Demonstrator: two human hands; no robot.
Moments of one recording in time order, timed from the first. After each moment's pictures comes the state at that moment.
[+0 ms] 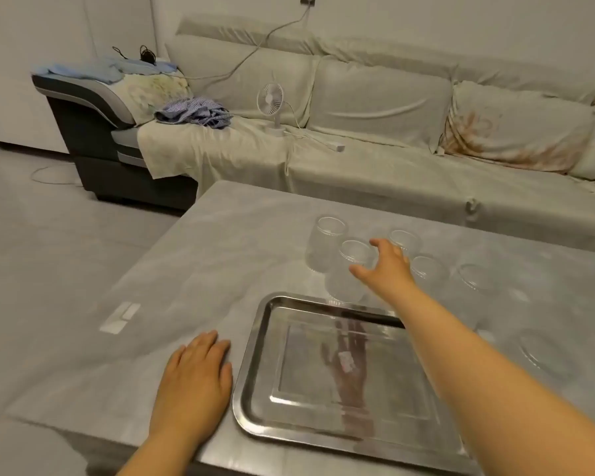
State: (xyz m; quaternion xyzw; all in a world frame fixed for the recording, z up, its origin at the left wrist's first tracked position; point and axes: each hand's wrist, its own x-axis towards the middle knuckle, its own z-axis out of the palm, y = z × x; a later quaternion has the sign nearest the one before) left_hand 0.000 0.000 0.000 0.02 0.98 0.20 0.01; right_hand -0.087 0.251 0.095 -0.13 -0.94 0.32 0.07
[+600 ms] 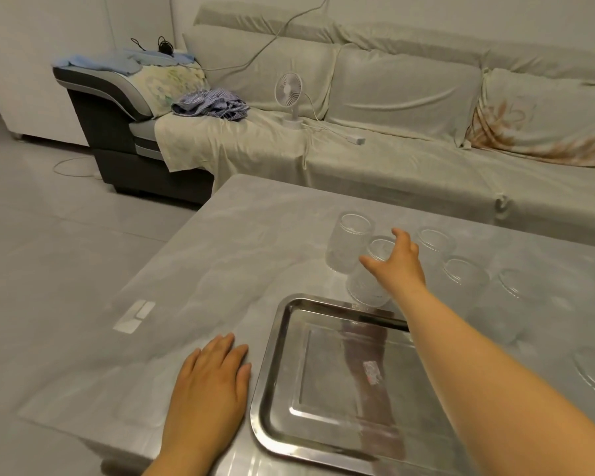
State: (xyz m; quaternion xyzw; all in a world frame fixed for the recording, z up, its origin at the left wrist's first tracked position) left_hand -0.005 -0.003 -0.006 0.02 0.97 0.22 -0.01; right_hand -0.127 0.242 0.070 -0.18 -0.91 0.35 0.11
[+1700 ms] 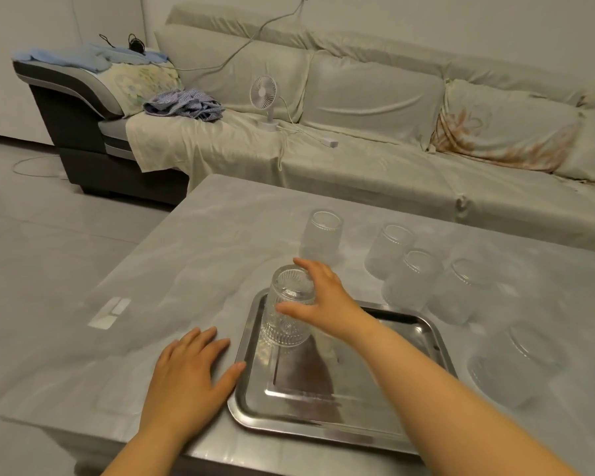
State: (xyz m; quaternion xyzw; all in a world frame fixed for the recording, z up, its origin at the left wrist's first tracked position) left_hand -0.001 -0.007 -0.006 0.07 0.96 0.26 -0.02; right_hand -0.048 0.190 0.073 0.08 -0.93 0.36 -0.01
